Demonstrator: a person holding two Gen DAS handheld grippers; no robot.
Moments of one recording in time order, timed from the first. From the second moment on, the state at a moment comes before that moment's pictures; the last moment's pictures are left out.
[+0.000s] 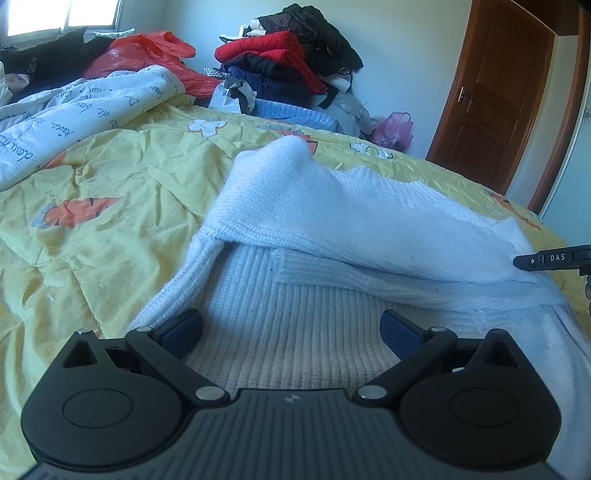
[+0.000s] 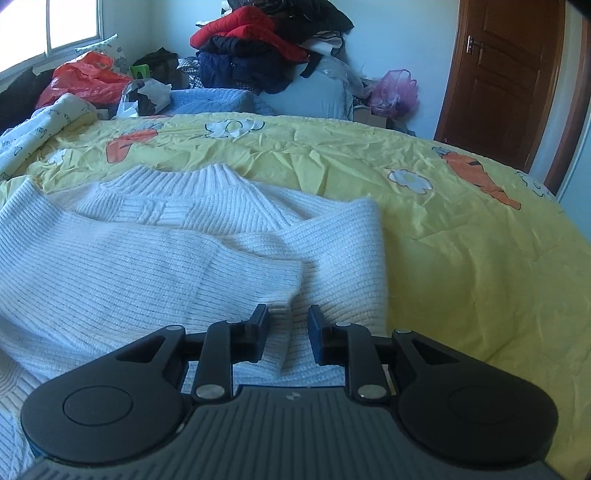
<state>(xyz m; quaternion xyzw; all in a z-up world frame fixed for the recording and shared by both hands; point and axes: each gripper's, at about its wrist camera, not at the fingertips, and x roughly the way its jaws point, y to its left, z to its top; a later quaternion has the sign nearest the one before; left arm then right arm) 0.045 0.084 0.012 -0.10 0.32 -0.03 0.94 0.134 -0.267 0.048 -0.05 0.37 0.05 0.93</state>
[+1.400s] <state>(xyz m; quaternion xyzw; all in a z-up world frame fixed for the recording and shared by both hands) 0.044 0.084 0.012 -0.09 0.32 -0.03 0.94 0.123 -0.280 0.059 -0.01 0.36 0.06 0.93</state>
